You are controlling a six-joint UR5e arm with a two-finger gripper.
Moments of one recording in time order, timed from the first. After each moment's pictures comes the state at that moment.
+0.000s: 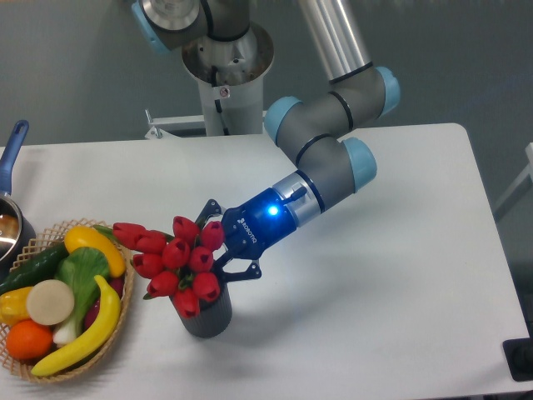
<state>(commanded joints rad) 2.56 -2.01 -1.83 -0.80 0.11 1.24</state>
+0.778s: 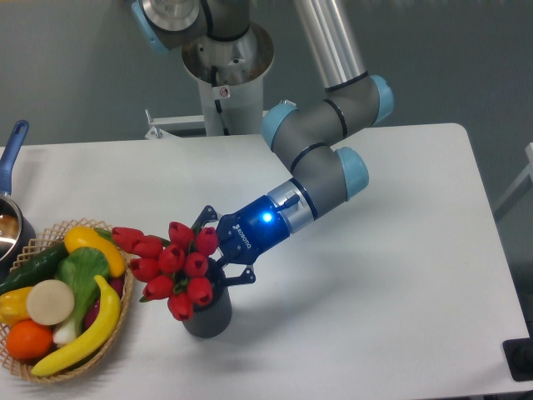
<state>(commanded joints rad) 2.55 -2.03 -1.84 -0.80 0.11 1.30</state>
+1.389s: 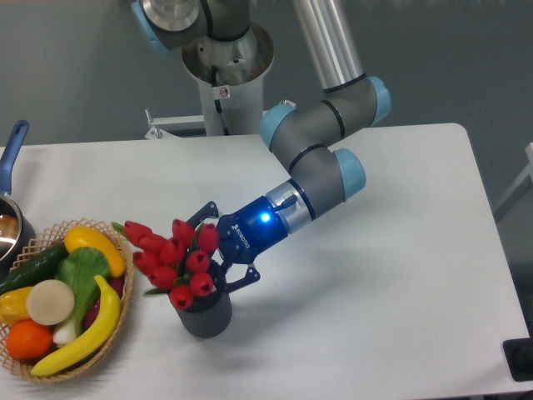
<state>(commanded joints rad) 2.56 -2.03 -1.86 -0.80 0.11 1.30</state>
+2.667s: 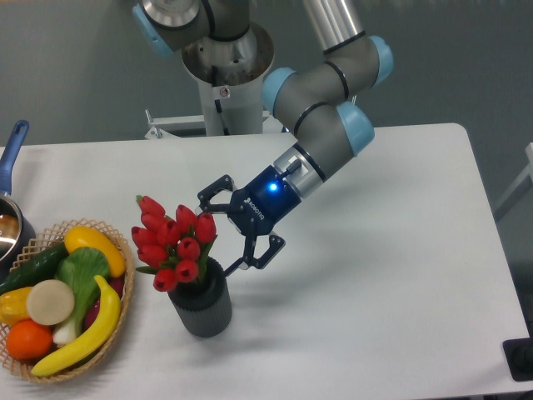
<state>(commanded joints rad) 2.64 -1.81 -1.96 -0.80 0.45 1.30</state>
